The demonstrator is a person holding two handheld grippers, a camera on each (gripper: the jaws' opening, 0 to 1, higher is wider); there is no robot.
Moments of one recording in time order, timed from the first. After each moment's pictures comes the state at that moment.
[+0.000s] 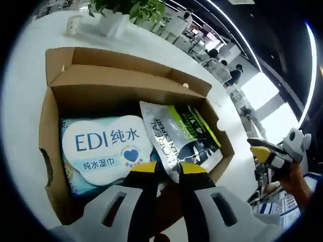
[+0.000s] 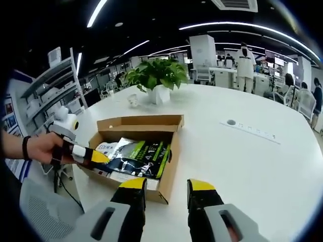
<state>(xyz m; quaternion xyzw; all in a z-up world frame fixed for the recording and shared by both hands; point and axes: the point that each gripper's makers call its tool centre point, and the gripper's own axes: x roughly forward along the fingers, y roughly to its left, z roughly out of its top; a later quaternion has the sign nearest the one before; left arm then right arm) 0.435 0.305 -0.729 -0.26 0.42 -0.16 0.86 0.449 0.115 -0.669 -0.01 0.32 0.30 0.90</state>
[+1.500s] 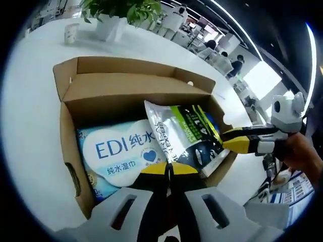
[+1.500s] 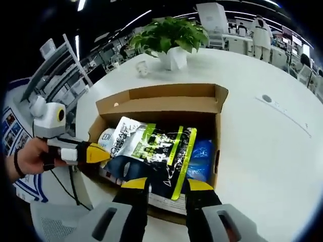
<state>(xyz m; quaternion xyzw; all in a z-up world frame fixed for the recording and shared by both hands) 0.436 0.332 -0.730 -0.21 0.43 -0.16 0.86 0.466 0.200 -0.722 -0.02 0.47 0.34 0.82</state>
